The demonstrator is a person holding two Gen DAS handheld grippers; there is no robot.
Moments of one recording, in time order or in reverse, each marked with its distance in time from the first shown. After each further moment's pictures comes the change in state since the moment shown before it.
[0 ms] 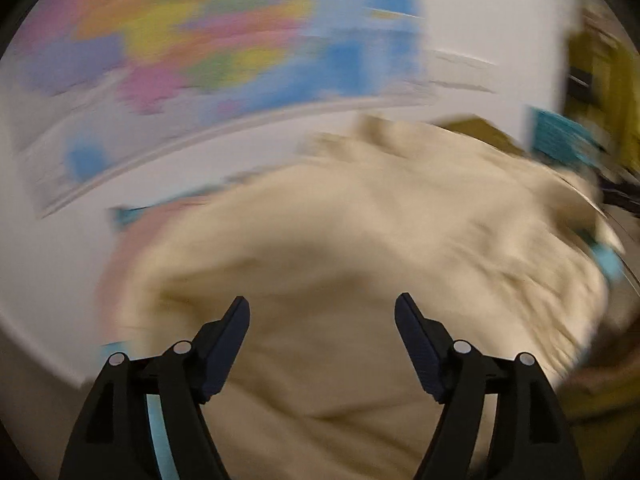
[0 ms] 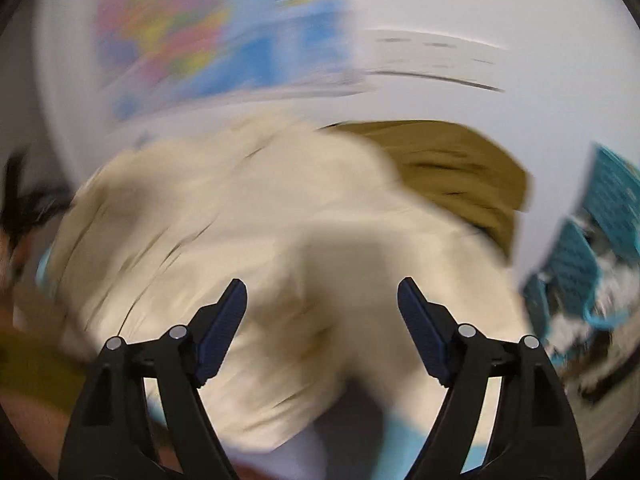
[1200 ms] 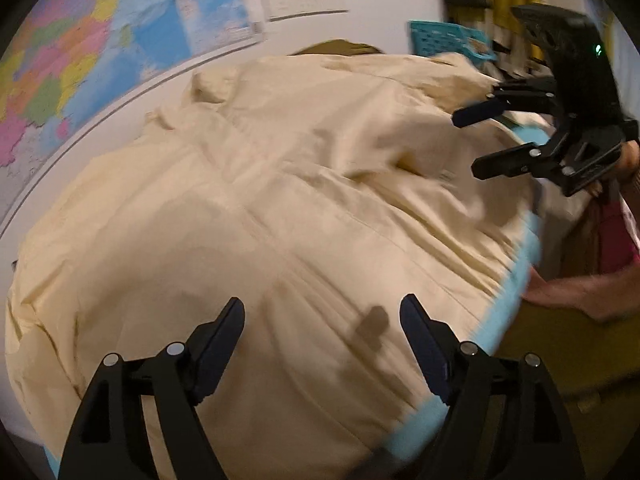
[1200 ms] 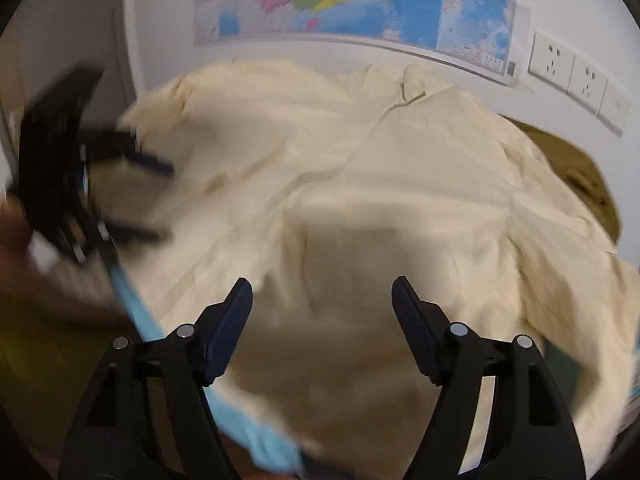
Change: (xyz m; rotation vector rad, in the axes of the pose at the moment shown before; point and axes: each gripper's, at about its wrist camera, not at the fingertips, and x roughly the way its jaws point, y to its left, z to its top) left arm 0.059 -0.109 -0.036 0.243 0.103 -0.159; right arm 0.070 0.115 -0.013 -0.175 0.067 0.166
